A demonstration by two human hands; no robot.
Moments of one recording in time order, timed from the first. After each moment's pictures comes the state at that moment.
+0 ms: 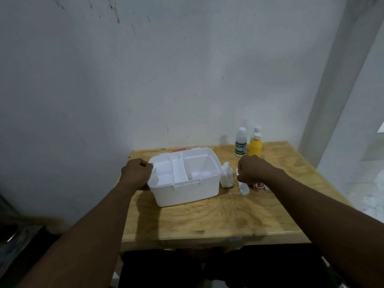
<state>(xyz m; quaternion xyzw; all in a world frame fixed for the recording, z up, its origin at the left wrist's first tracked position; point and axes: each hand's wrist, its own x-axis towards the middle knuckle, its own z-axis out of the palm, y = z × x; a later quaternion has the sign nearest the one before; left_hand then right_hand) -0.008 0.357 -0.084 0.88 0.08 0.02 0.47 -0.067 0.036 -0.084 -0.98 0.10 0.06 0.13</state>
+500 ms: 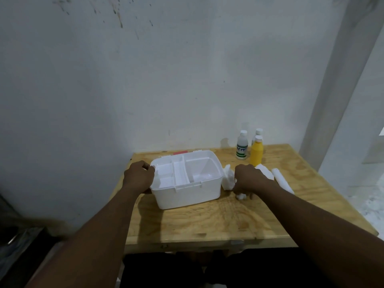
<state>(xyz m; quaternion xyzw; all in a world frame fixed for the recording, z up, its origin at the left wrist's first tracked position) -0.009 0.355 -0.087 0.90 0.07 0.04 0.43 -0.075 0.060 -0.091 -0.98 0.12 0.09 0.15</state>
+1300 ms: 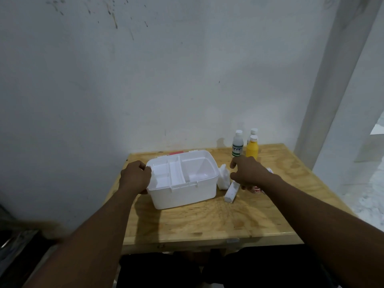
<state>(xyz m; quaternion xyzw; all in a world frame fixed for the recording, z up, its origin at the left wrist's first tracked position) -0.007 0.352 -0.090 0.91 0.08 0.05 0.40 -0.076 0.041 -0.084 -0.97 0.09 0.01 0.22</state>
